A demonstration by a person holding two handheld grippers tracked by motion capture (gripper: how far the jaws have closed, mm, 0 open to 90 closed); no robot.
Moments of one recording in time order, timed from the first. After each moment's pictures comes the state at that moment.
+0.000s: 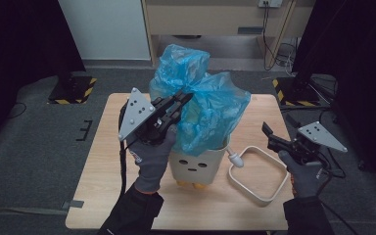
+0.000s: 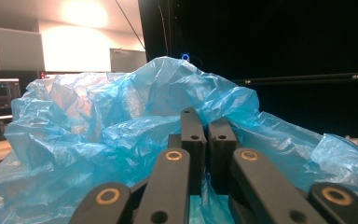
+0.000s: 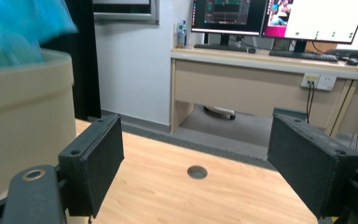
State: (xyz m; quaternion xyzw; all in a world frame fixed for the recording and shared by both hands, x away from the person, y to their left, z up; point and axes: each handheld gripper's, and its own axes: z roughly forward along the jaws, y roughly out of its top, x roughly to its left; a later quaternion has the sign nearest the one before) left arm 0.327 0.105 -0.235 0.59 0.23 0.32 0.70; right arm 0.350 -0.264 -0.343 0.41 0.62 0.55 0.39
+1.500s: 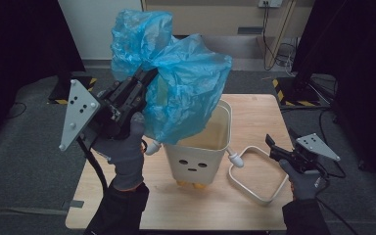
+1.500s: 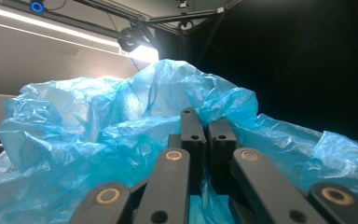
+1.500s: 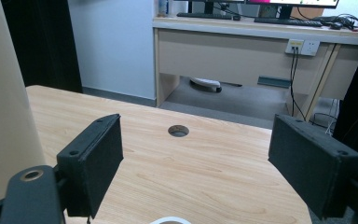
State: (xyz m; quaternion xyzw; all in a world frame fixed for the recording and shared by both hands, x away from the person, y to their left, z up) left arm 0.298 0.153 -0.186 0.48 0.20 0.38 0.76; right arm 0.353 -0.284 -0.393 0.45 0.63 0.51 0.38
